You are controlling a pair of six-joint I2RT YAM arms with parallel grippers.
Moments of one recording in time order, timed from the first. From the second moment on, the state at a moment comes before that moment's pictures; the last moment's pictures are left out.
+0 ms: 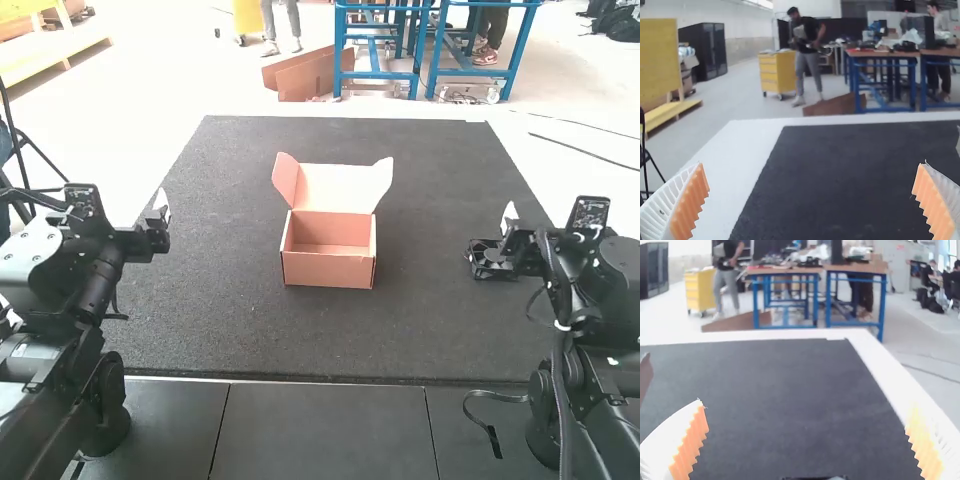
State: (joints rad) left arm -0.01 0.01 0.01 0.16 -0.11 0.08; right arm -0.02 0.01 0.00 0.10 0.00 -0.01
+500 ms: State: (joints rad) left arm -0.01 0.25 0.24 0.17 -0.11 0.08; right arm -0.02 0.29 0.25 0.12 0.02 0.02
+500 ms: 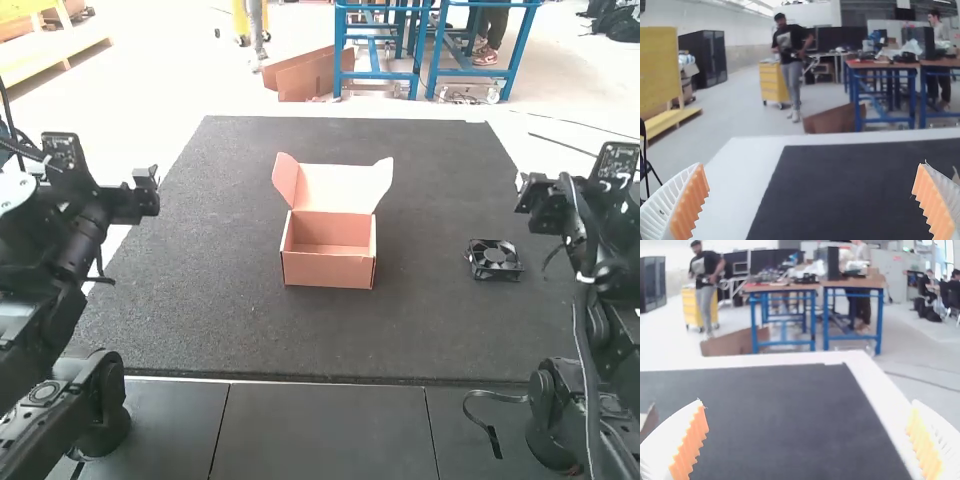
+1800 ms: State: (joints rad) left arm -0.01 1.01 0.95 -0.45 -0.16 0.06; right arm -0.11 1.32 1.16 -0.86 0.02 -0.03
